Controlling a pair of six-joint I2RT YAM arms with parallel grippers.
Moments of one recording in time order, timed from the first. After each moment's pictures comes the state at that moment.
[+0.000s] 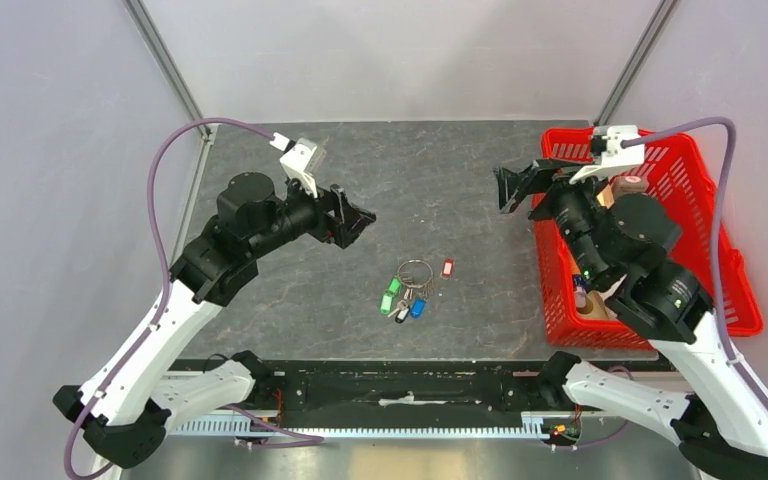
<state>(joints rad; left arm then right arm) -0.64 0.97 1.23 -0.48 0.18 -0.27 0.80 0.88 1.38 -0.49 0.55 0.18</state>
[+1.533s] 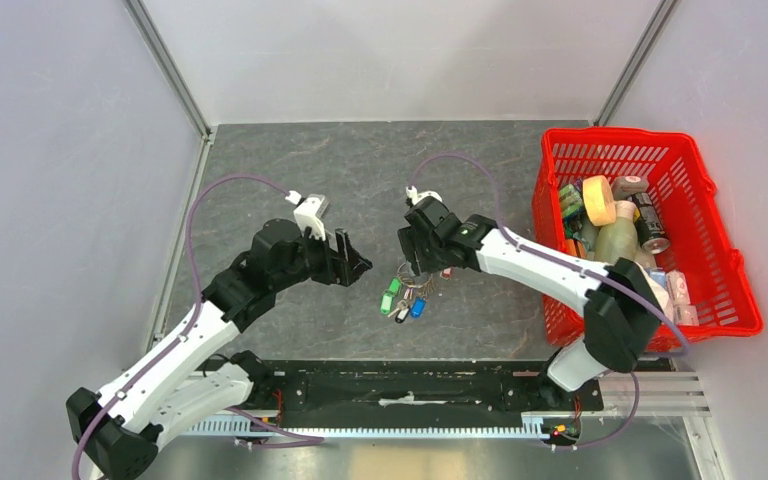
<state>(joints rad) -0.64 0.86 0.78 -0.40 0.14 -0.48 0.81 1.53 1.17 -0.63 0.17 0.42</state>
